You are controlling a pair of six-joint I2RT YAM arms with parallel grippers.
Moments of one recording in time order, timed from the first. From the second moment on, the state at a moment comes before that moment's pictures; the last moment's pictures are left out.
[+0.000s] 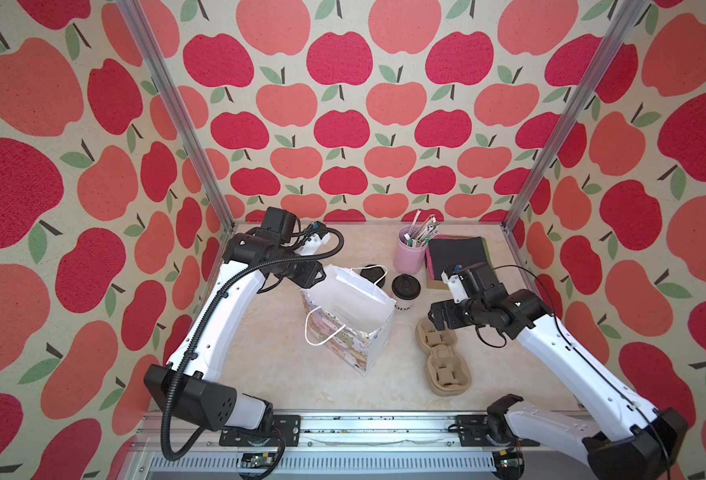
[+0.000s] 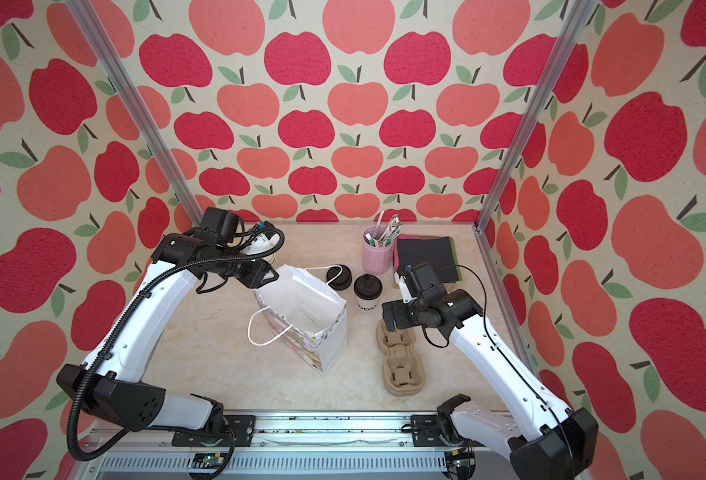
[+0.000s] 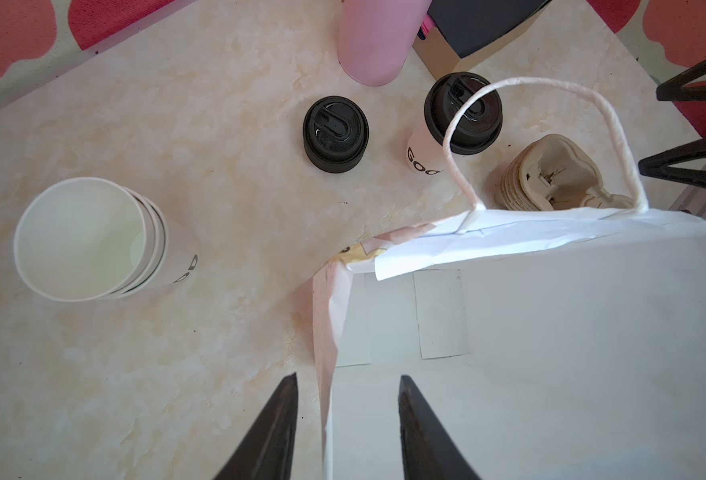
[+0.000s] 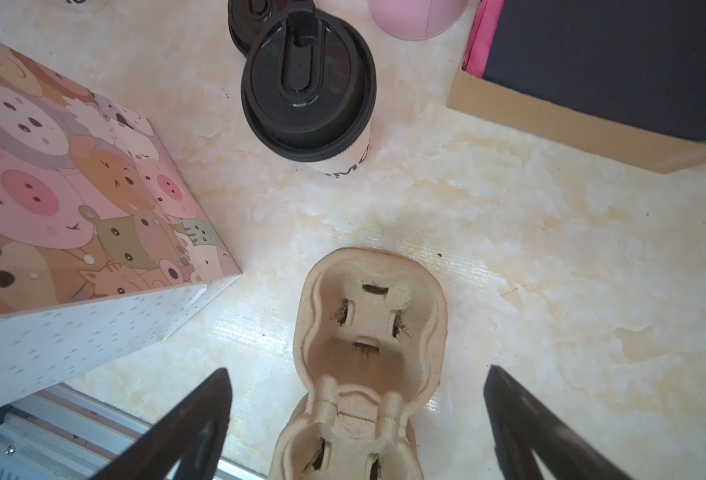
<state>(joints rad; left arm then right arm) -0.30 1.43 1.63 -1.21 0.34 0.30 0.59 1.10 1.07 -1.01 0.00 0.23</state>
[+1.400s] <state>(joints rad) -0.30 1.44 1.54 -1.08 0.32 0.30 0.73 1.12 0.91 -1.11 -0.05 0.44</state>
